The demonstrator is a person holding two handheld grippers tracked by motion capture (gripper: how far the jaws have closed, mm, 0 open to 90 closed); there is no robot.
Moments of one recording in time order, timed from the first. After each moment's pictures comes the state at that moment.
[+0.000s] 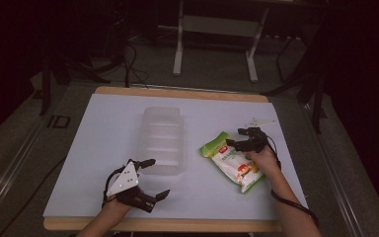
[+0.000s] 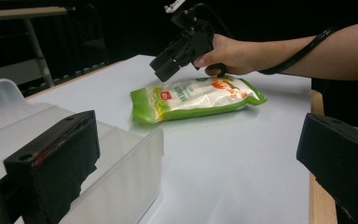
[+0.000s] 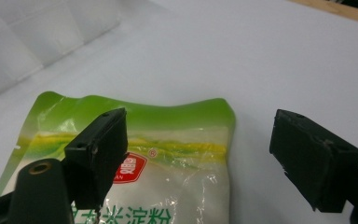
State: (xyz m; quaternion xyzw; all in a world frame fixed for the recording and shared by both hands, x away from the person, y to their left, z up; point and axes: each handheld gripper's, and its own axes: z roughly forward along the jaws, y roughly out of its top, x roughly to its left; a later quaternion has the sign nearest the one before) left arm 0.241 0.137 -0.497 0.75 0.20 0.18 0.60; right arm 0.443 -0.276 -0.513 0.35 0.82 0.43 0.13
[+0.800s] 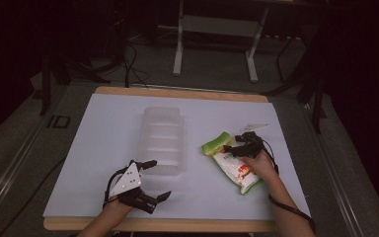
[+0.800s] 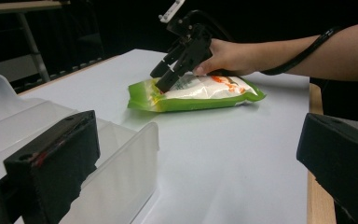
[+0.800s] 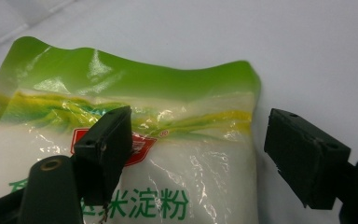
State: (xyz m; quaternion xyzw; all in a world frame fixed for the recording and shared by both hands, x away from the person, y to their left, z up) left arm 0.240 0.132 -0.499 0.76 0.19 0.18 0.59; right arm 0.440 -0.270 -0.532 0.36 0.84 0.38 0.11
